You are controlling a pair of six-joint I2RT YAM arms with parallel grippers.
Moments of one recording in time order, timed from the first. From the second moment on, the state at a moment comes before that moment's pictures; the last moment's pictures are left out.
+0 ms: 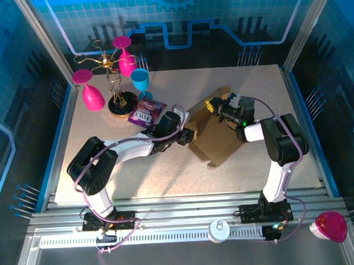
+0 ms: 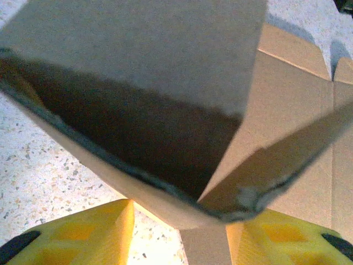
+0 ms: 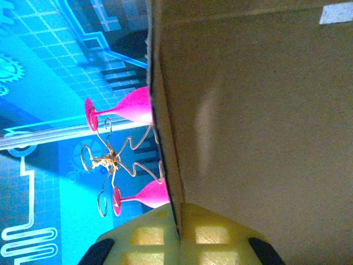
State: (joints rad) left arm -0.67 1.75 0.99 0.09 0.03 -0.27; right arm 0.15 1.89 0.80 0.99 -0.65 1.63
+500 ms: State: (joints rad) left arm -0.73 1.82 0.98 0.23 -0.24 -0.30; right arm 0.15 1.89 0.80 1.00 -0.63 1.63
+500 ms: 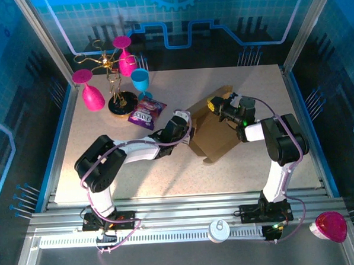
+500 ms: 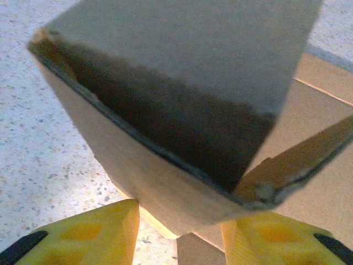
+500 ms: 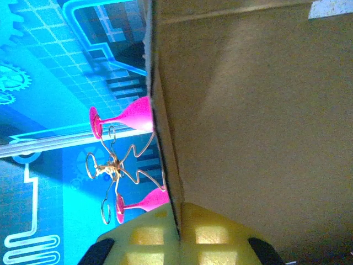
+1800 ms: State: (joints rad) left arm -0.73 1.99 1.12 0.29 -0.52 -0.33; right arm 0.16 1.89 0.85 0.91 -0.54 1.64
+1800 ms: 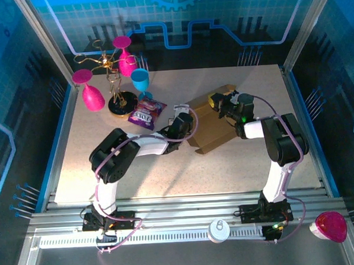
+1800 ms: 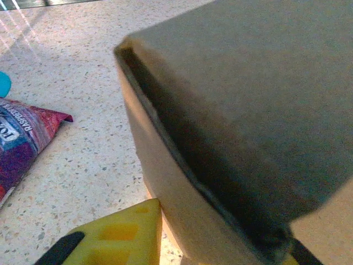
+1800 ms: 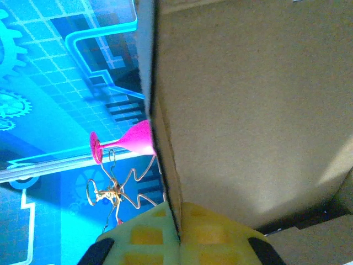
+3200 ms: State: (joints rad) left arm -0.60 1.87 1.39 -0.43 -0.33 -0.48; right arm 0.05 1.30 0.98 -0.13 -0.35 1.27
